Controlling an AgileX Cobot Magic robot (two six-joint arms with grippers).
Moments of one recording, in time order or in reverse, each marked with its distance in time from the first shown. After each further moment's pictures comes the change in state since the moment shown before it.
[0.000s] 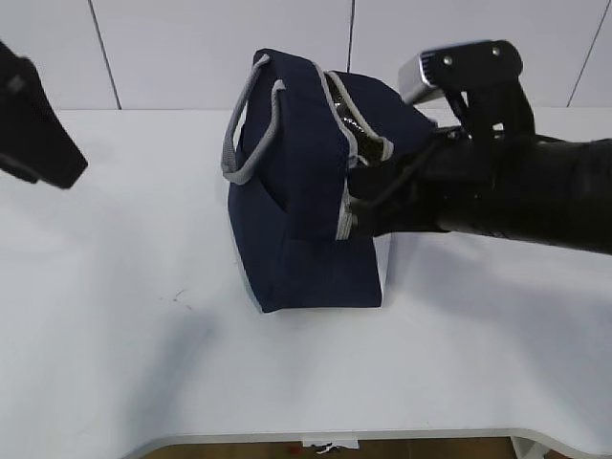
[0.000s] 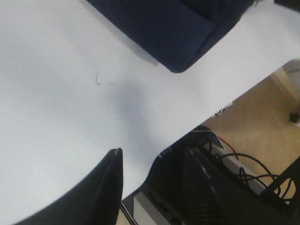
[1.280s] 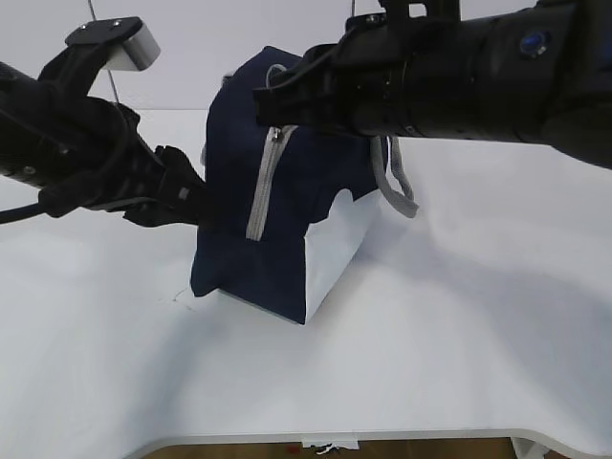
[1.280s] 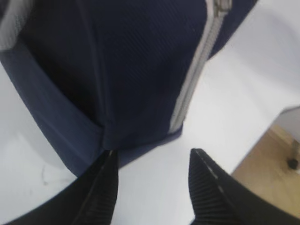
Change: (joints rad) left arm -0.136 0.085 0.334 -0.336 -0.648 0.361; right arm 0.135 0.067 -0.310 -0.129 0.186 0.215
